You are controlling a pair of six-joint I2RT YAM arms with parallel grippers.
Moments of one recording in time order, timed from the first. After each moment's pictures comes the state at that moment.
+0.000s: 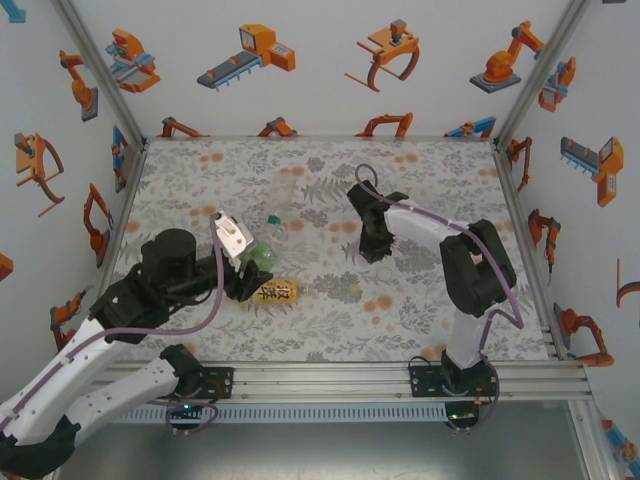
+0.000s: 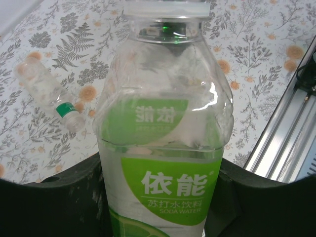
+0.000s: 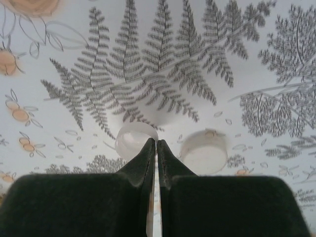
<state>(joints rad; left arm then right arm) -0.82 0.71 0.94 -0.58 0.16 0.15 0.55 1.87 1.28 -0.76 0.14 0.68</state>
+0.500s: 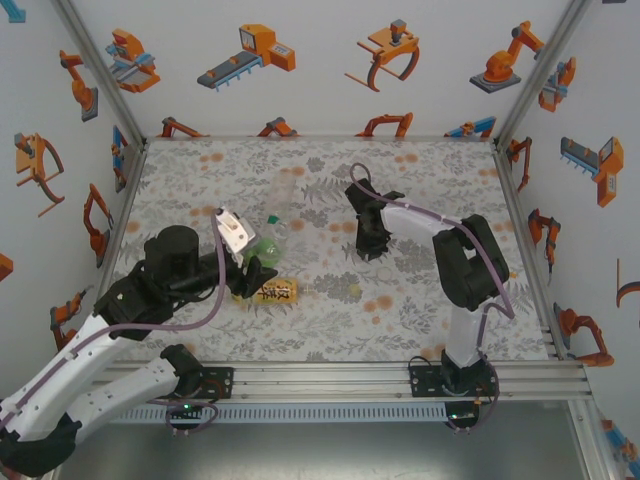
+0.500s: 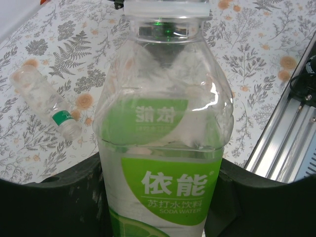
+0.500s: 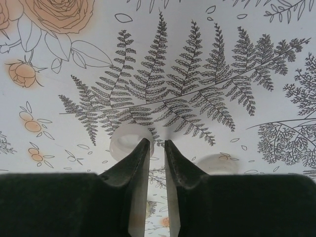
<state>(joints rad) -0.82 0.72 0.94 -0.54 0.18 0.13 0.54 1.91 1.31 -0.71 0.11 0.62</state>
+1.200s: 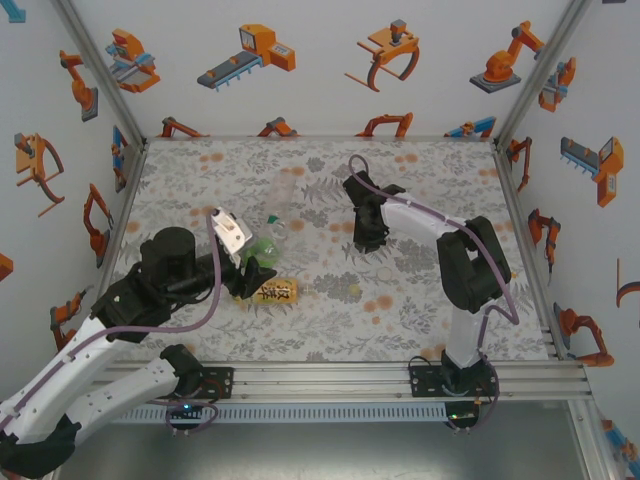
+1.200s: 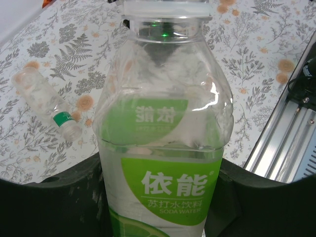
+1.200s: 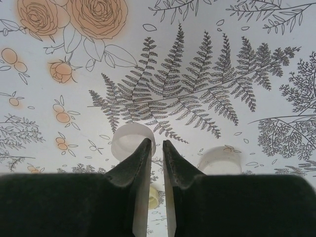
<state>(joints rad) -0.82 0.71 0.94 -0.54 0.18 0.12 0.56 1.90 1.37 -0.75 0.11 0.62</state>
